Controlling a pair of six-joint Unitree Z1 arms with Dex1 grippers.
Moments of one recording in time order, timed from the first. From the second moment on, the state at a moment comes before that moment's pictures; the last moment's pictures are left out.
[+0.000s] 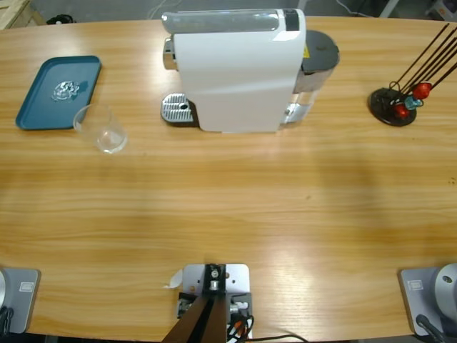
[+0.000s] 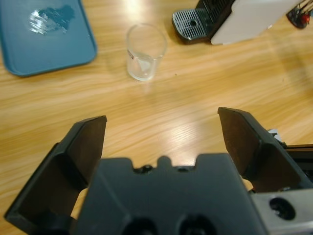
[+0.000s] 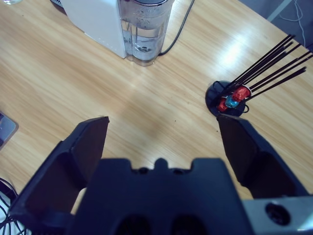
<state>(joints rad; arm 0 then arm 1) -0.61 0.73 -0.79 0.78 0.02 -0.36 0.87 0.82 -0.96 0.92 -0.29 0.10</state>
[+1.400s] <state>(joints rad) -0.53 1.78 -1.47 0.44 -0.40 -0.70 0.86 1.01 -0.93 0.89 -0.29 0.11</state>
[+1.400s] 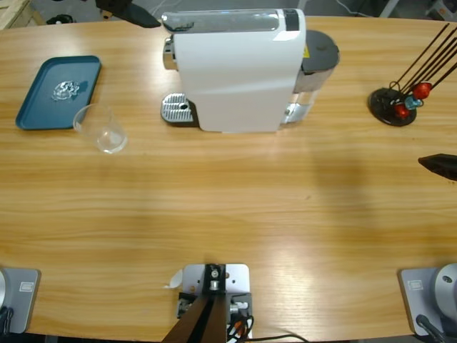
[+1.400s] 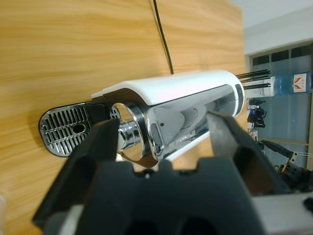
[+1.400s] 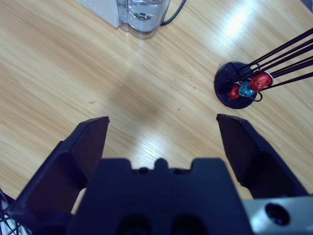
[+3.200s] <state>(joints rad) -0.51 1.73 -1.41 0.44 -0.48 -0.75 0.86 1.02 -0.91 0.87 -0.29 0.11</state>
